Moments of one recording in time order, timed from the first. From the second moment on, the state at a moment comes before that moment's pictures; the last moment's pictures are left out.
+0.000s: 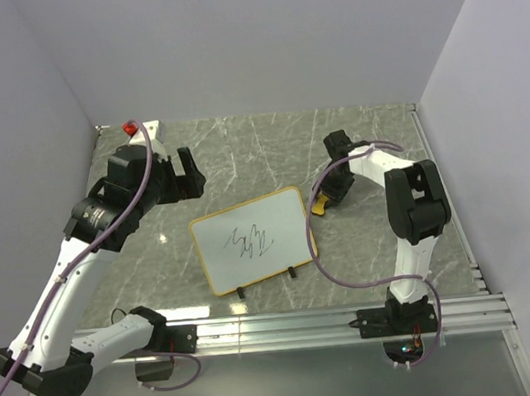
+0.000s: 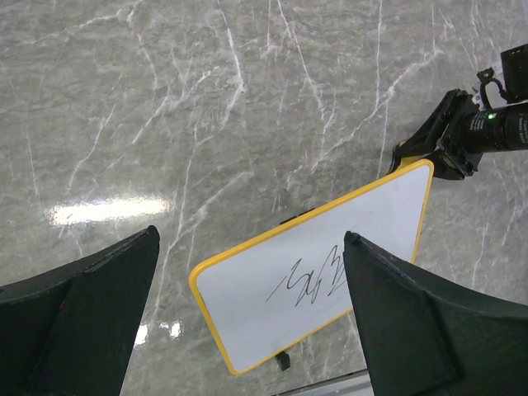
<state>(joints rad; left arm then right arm) -0.48 1.04 1.36 -0.84 -0.15 -0.42 0.25 1.94 1.32 -0.71 -0.09 0.93</state>
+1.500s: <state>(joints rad) -0.62 1.68 1.38 -0.55 0.49 -0.14 0.26 1.01 0.74 -0.86 -0.01 0.79</state>
